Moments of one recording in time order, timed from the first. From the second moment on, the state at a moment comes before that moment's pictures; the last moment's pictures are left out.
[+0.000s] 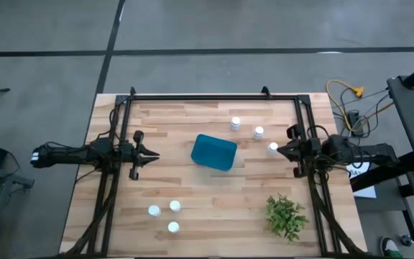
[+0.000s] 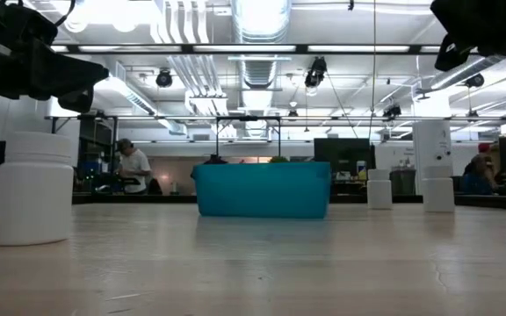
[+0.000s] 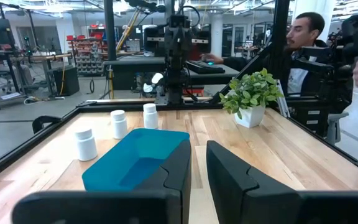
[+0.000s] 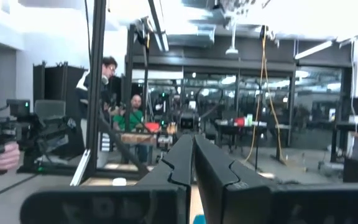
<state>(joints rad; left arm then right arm) -0.02 0.07 0.01 0.05 0.01 0.01 0.05 0.05 0.03 0.37 -0.02 -0.02</state>
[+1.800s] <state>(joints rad) -0.02 0.07 0.01 0.05 0.01 0.01 0.05 0.57 1.05 -0.53 0.42 -0.28</state>
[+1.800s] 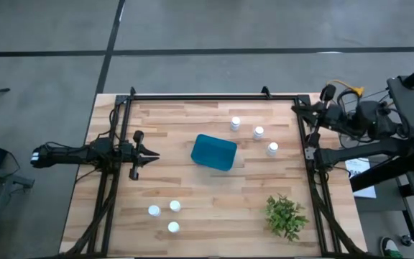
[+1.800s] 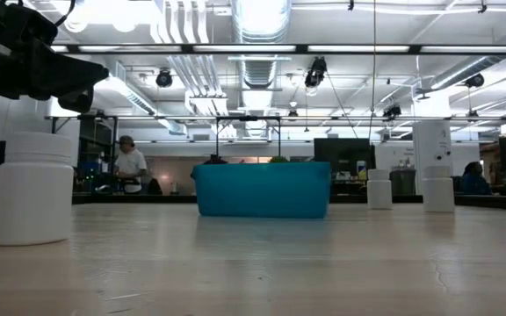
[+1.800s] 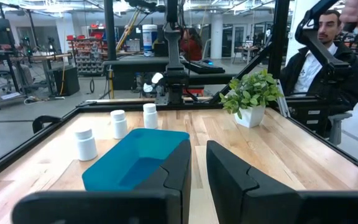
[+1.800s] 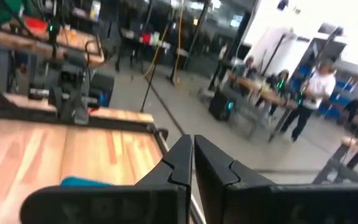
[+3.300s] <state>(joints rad) -0.02 0.07 0.01 0.05 0.01 0.01 -0.04 0.94 1.57 -1.46 0.46 0.23</state>
